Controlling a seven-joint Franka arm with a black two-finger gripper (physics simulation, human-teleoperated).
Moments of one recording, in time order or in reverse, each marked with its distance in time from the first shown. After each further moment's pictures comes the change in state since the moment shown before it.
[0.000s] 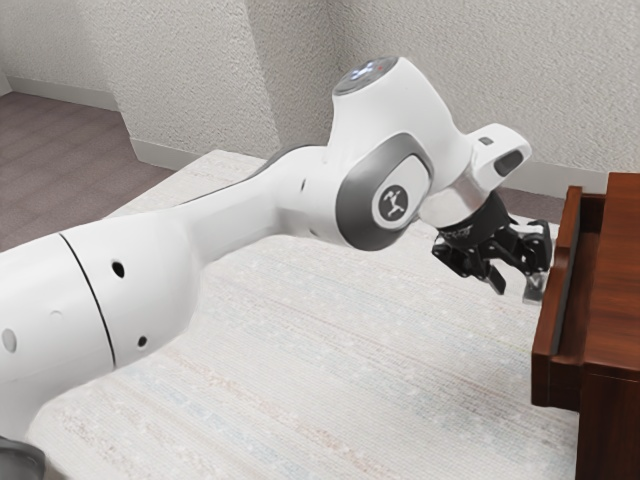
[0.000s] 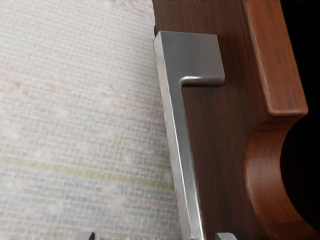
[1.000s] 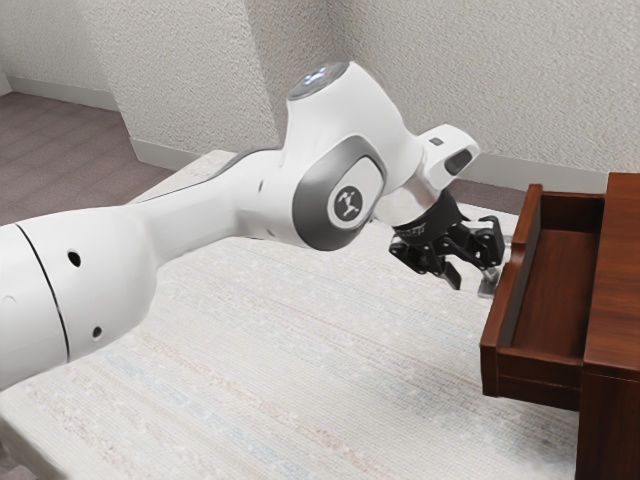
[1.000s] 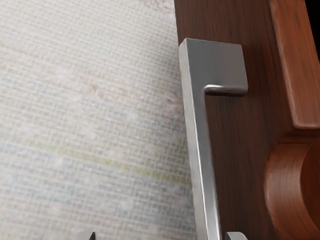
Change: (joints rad) arm 0.044 -0.096 0.002 -0.144 0.030 0.050 -0.004
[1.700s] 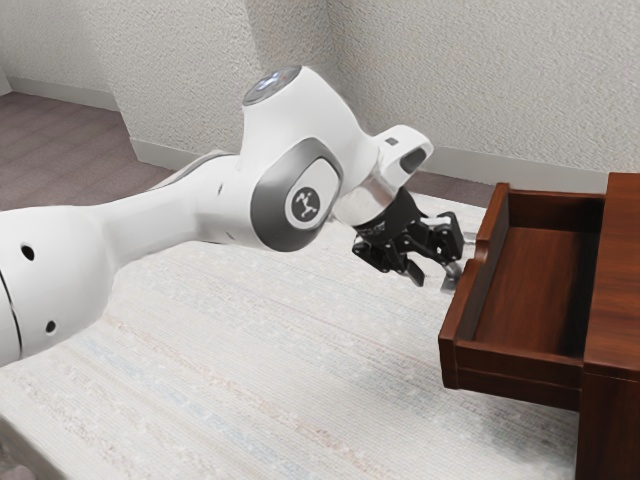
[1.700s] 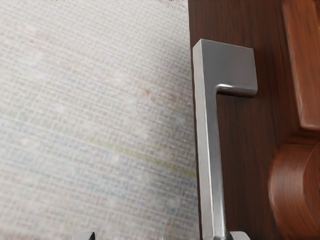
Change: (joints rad) arm 0.039 -0.091 0.000 -0.122 0.009 0.042 -0.006
